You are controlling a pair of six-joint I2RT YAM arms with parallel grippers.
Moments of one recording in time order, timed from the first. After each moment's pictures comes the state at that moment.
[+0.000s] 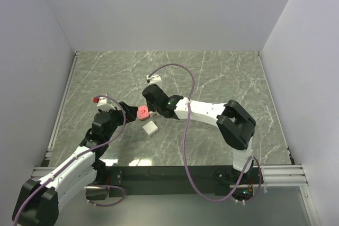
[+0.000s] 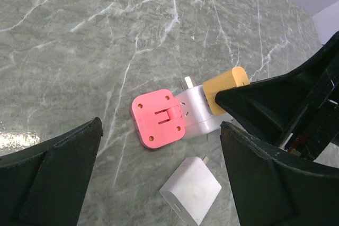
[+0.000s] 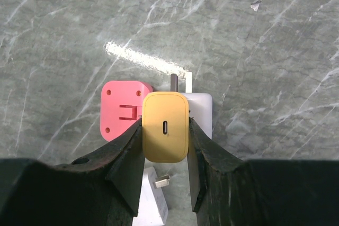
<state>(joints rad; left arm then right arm) -0.38 0.76 0.20 0.31 -0.12 -0.62 0.98 1.90 1.36 -0.21 0.41 0.49</state>
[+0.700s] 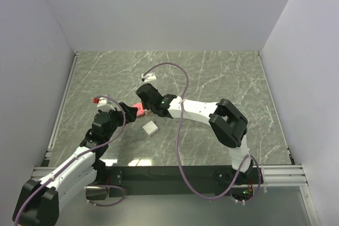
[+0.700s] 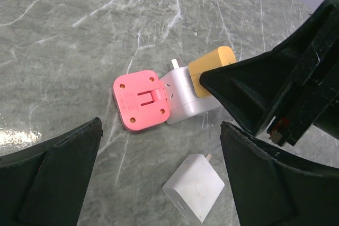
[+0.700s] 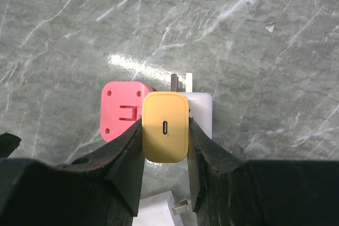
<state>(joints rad) -0.38 0.76 0.19 0.31 -0.10 -0.62 0.99 1.99 1.45 -0.19 0.44 0.51</state>
